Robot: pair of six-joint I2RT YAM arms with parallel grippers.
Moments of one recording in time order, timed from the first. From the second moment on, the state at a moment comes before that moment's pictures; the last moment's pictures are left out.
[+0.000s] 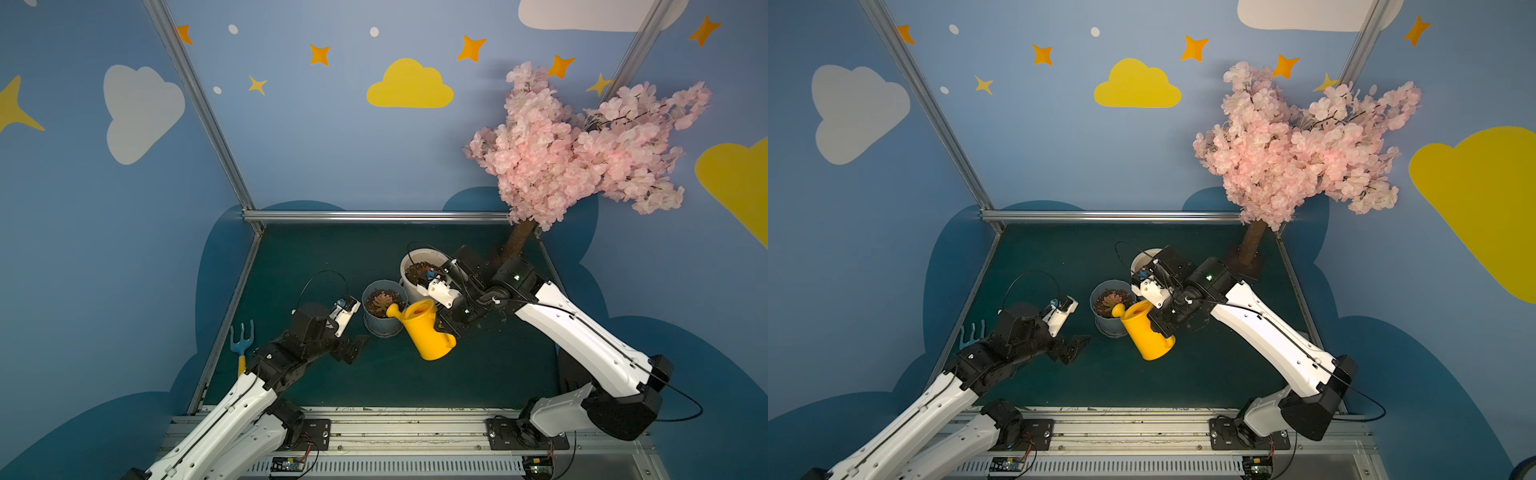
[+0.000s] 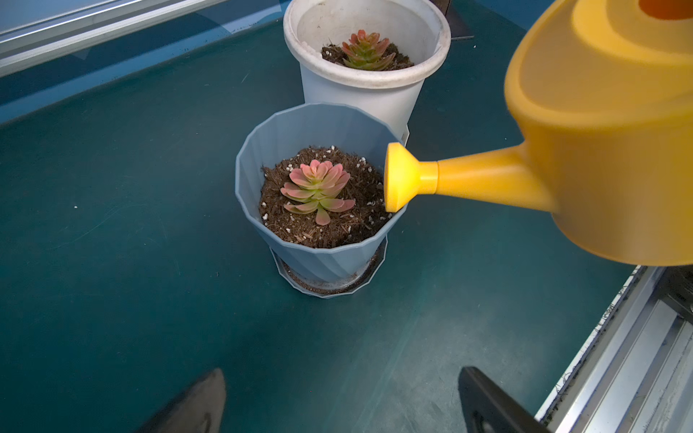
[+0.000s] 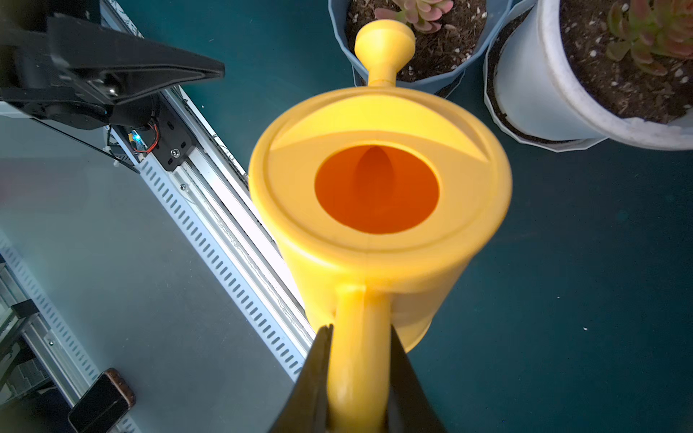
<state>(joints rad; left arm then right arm) -0.55 0.75 0.66 -0.58 0.13 0.04 0.88 1.44 1.64 -1.40 -0.20 0.02</state>
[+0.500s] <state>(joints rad) -0.55 0.75 0.66 -0.58 0.13 0.04 0.86 1.44 1.64 -1.40 -0.18 0.02</state>
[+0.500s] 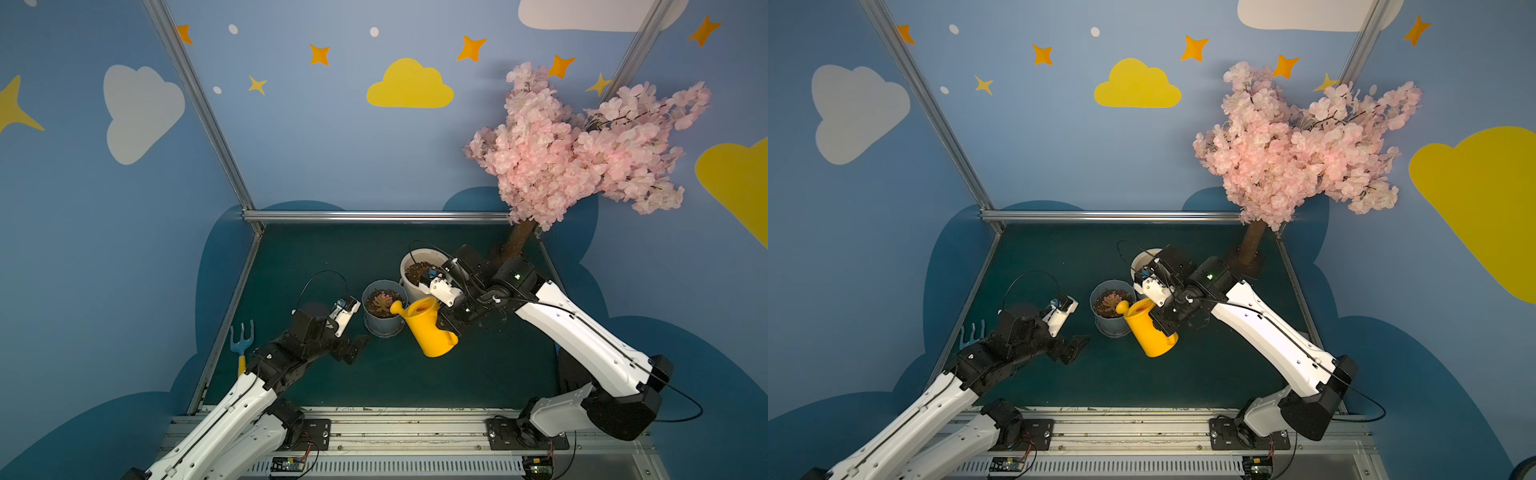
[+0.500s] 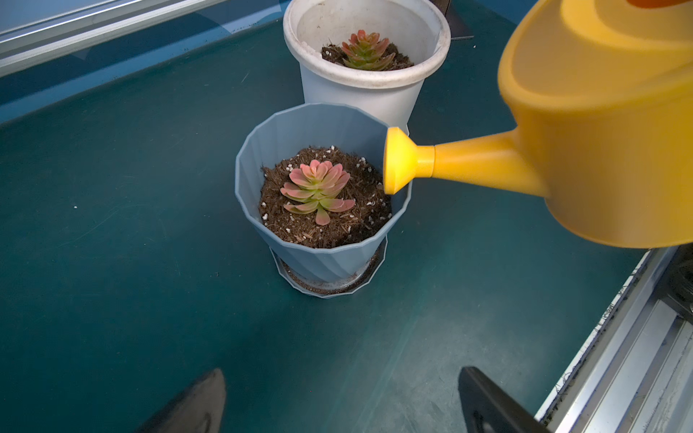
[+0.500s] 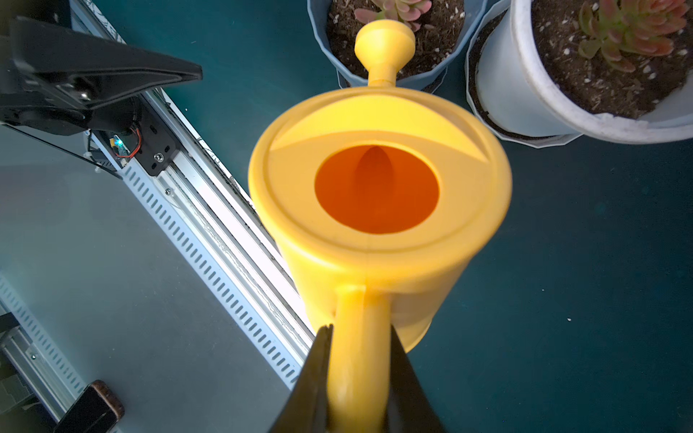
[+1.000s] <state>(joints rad) -0.55 0.75 0.66 -0.58 0.13 0.04 0.85 1.45 1.64 -1.41 -0.15 0.02</state>
